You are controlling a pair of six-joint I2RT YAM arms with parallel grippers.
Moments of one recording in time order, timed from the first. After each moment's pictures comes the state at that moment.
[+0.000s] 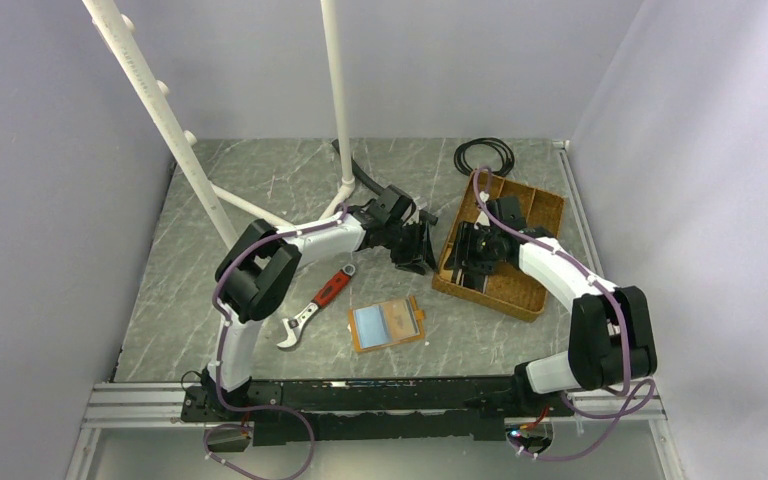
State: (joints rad) left arm -0.78 2.07 1.49 -0.28 0.47 -0.76; right arm 0.22 1.40 0.84 -0.45 -0.31 0.40
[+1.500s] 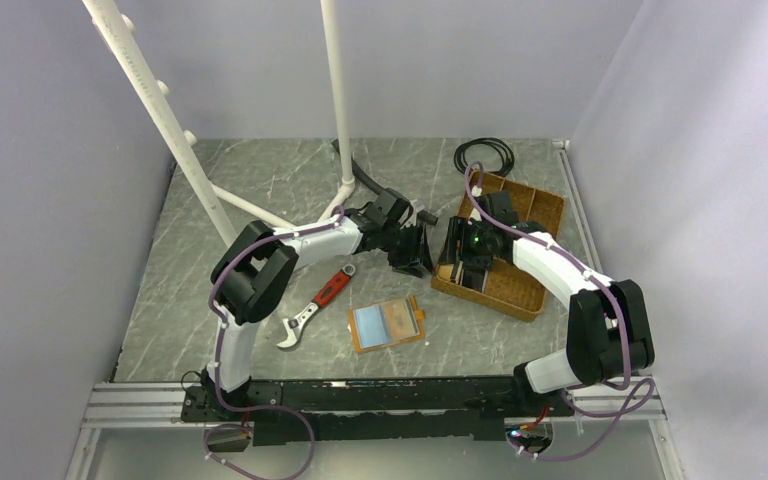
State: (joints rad) left arm -0.78 2.04 1.44 -0.26 0.48 -0.76; right arm 0.27 1.43 0.89 -0.45 -0.23 0.40
